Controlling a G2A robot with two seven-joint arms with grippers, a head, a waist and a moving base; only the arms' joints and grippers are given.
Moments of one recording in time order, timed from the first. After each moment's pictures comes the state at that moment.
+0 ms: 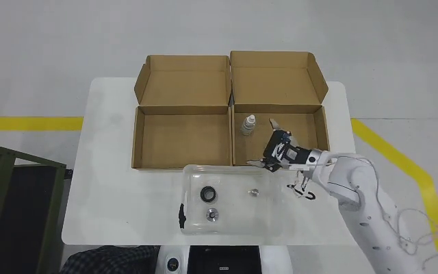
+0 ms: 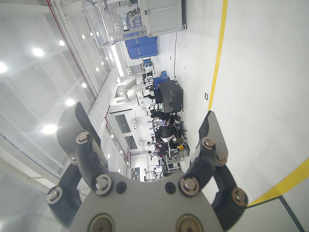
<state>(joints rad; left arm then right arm) -0.01 -0.37 -0.75 -1.25 2.03 -0.40 0.22 -1.27 -1.05 1.30 -1.95 -1.18 -0.75 0.46</state>
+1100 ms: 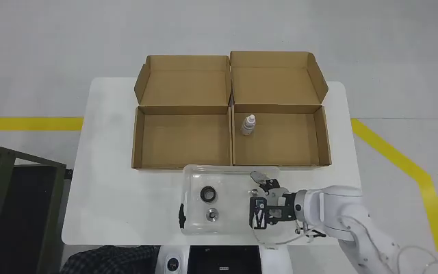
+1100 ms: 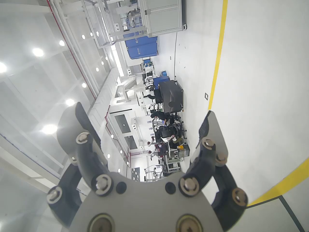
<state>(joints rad) -0.01 -0.37 -0.75 -1.25 2.03 -0.40 0.22 -1.45 -1.00 1.23 -2.13 -1.37 -1.00 0.63</state>
